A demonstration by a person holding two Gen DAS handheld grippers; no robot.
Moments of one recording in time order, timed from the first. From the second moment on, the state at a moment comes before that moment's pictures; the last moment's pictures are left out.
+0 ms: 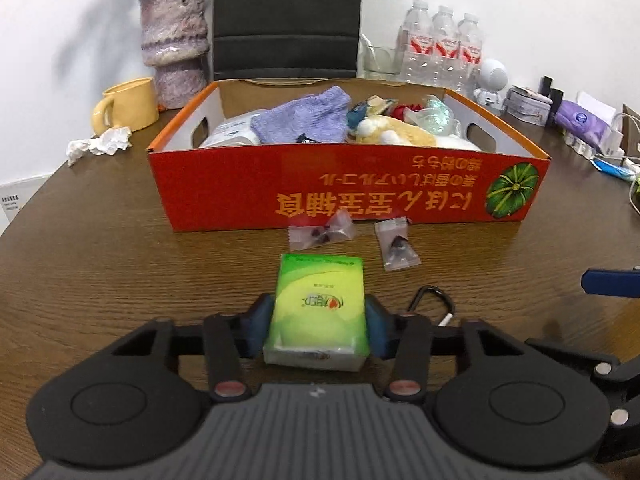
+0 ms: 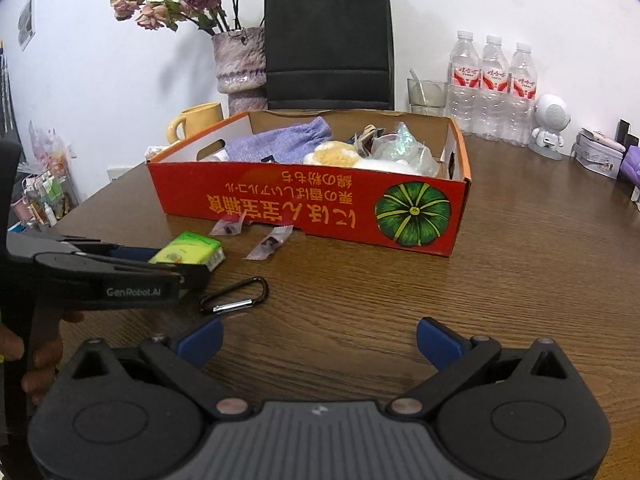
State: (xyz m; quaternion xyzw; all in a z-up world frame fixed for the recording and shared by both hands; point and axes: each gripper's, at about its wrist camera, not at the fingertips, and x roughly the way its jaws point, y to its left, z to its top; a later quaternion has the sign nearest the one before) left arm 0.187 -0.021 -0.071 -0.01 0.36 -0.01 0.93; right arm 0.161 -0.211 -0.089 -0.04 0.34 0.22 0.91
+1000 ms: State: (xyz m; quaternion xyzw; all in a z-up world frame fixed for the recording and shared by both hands) left arm 0.159 0.036 -0.056 -0.08 0.32 0.00 0.95; right arm 0.195 -0.149 -0.100 -0.12 0.34 0.33 0.87
